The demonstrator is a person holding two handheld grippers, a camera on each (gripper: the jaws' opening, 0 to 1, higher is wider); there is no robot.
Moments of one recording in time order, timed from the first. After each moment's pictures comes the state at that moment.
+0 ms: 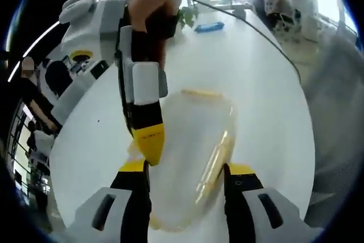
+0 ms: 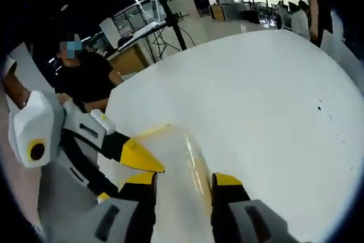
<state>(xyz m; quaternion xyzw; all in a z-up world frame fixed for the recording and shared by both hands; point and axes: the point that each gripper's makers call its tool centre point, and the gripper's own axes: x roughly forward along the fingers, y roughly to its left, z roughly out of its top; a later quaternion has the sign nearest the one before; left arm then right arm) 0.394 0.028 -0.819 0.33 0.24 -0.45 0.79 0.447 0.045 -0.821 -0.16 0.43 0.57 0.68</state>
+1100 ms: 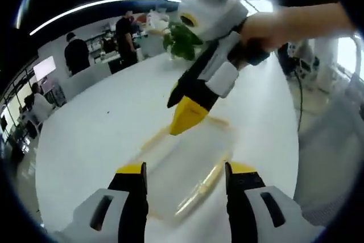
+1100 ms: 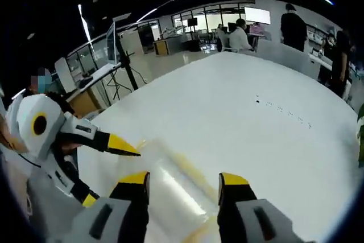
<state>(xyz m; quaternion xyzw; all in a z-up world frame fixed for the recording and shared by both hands) 0.395 0.042 -0.786 0.16 0.24 -0.42 0.86 0.445 -0.003 -0.782 -0.06 0.36 0.40 0.84</state>
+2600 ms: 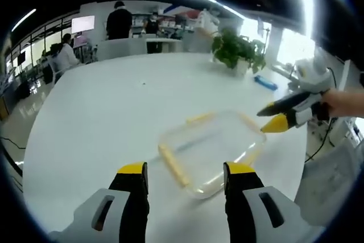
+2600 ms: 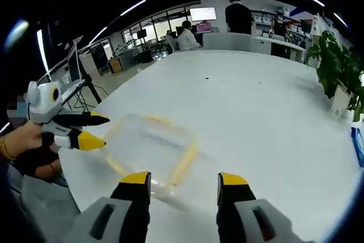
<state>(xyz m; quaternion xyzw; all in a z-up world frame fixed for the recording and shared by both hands) 0.414 0.101 -0.804 0.02 0.30 -0.32 0.90 0.392 -0.065 -0.816 0.01 0.37 0.24 0.90</state>
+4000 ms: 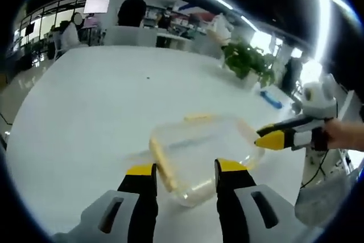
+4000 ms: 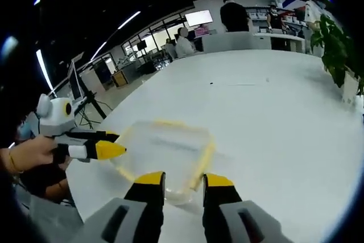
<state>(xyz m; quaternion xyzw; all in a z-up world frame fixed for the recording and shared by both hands) 0.457 0.086 -0.817 -0.06 0.32 -0.30 0.90 0.433 -0.045 -0.817 0.08 0.35 0.26 0.90</state>
